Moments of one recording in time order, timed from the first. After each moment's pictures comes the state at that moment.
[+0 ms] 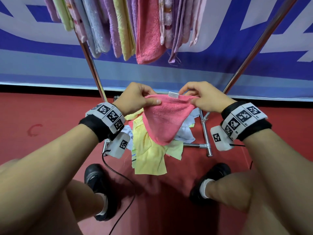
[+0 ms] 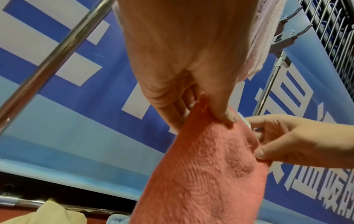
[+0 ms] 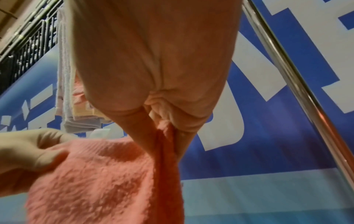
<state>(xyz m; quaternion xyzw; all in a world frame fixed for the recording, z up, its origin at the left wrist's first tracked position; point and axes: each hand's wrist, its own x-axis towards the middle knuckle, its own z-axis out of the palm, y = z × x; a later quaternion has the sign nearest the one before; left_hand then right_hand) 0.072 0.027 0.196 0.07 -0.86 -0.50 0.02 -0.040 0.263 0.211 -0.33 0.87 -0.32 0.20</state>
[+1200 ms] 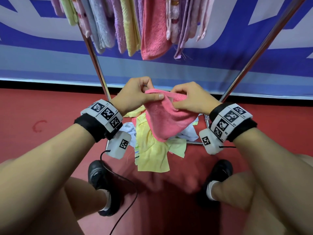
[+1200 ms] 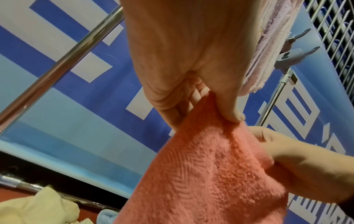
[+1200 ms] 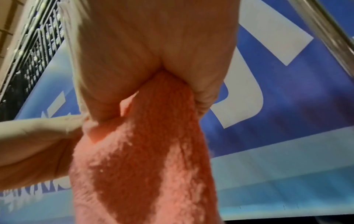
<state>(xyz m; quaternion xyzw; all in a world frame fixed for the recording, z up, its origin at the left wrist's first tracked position) 0.083 0.022 0.199 0.07 -0.80 -0.59 0.03 -0.015 0.224 0.204 -0.36 0.86 -0.32 0.18</state>
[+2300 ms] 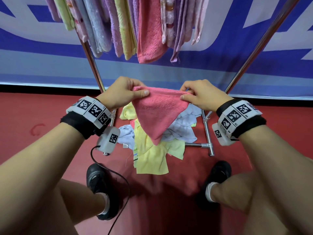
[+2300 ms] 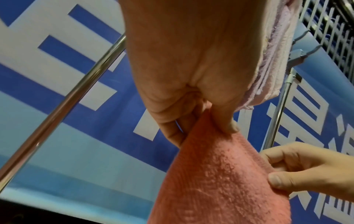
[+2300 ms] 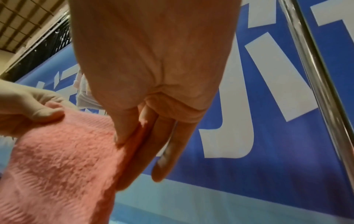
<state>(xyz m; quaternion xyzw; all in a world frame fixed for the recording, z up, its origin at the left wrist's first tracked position) 0.082 -0.001 0.214 0.10 -0.86 -0.50 0.01 -0.042 0.250 0.210 -0.39 0.89 -0.21 0.12</state>
